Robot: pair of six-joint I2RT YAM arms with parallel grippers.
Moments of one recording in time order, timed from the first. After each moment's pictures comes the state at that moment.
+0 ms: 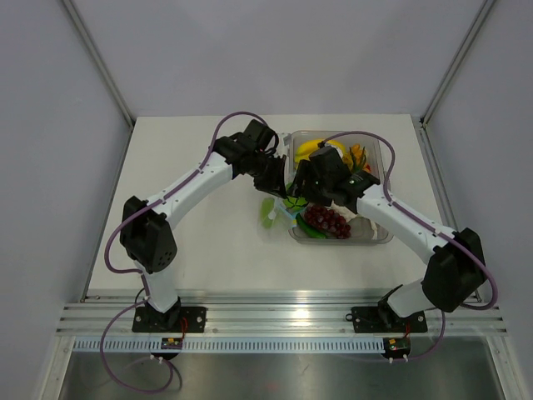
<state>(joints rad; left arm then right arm) -0.65 1.81 1.70 -0.86 0.38 -0.38 0.62 1.45 1.19 -0.52 0.07 0.76</state>
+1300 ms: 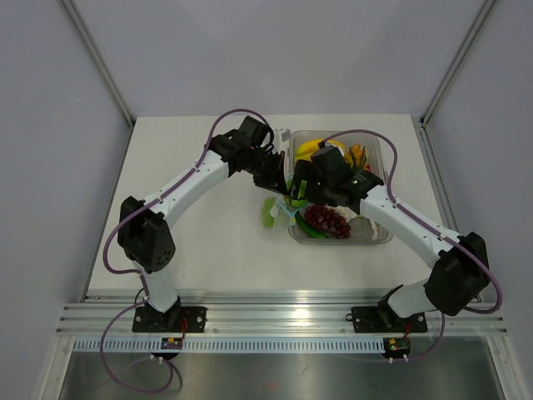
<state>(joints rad) -0.62 1.81 1.69 -0.82 0.48 -0.35 0.62 1.46 1.21 -0.58 0.08 0.71</state>
